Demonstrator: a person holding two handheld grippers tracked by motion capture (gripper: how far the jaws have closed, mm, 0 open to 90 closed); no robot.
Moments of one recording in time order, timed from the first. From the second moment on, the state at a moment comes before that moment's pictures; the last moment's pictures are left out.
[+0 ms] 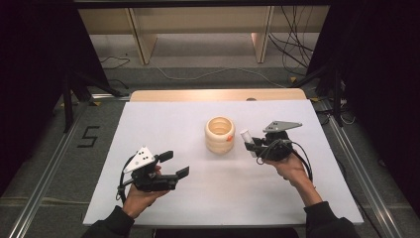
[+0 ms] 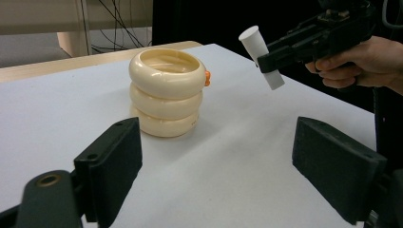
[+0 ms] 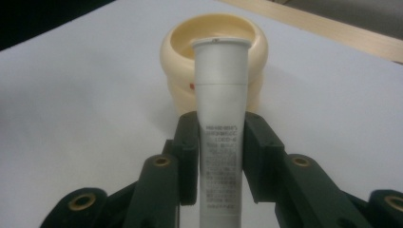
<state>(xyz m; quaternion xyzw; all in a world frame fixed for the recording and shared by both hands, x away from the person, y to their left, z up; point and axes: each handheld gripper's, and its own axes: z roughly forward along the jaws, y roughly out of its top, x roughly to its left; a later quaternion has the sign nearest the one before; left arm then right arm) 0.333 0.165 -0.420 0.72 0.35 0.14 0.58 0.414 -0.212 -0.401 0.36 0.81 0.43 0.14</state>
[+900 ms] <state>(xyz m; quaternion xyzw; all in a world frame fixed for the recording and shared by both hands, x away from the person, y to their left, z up) 0.333 0.166 -0.420 0.72 0.35 0.14 0.58 0.443 -0.170 -0.378 0.33 0.78 0.50 0.17</state>
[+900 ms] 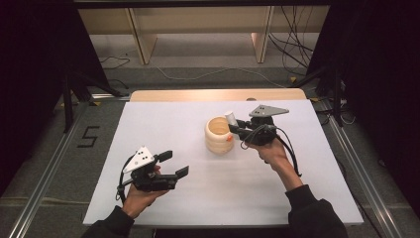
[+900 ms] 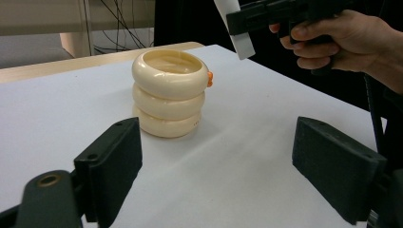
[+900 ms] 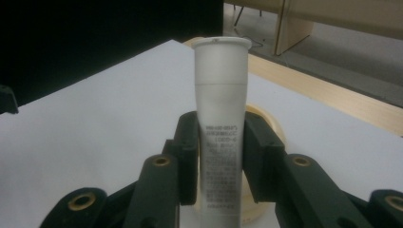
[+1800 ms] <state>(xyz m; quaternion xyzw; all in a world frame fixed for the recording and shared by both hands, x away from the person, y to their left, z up) 0.333 0.166 -0.420 0.72 0.35 0.14 0.58 0.472 -0.145 -0.374 0.34 0.78 0.50 0.17</state>
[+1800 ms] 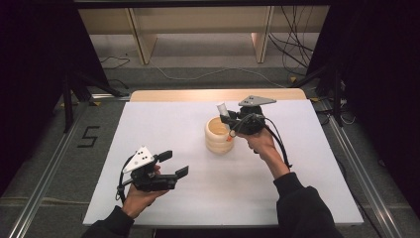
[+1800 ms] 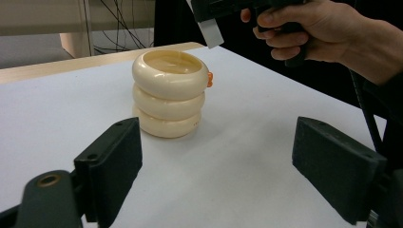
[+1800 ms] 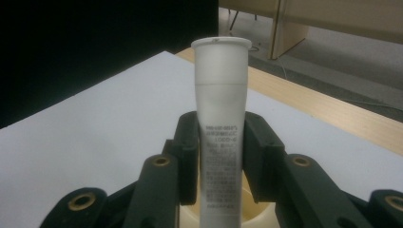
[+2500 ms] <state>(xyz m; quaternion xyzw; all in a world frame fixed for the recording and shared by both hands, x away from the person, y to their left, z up) 0.333 0.166 -0.419 0.72 0.35 0.14 0.58 0.491 -0.127 -0.394 0.36 0.79 0.47 0.17</state>
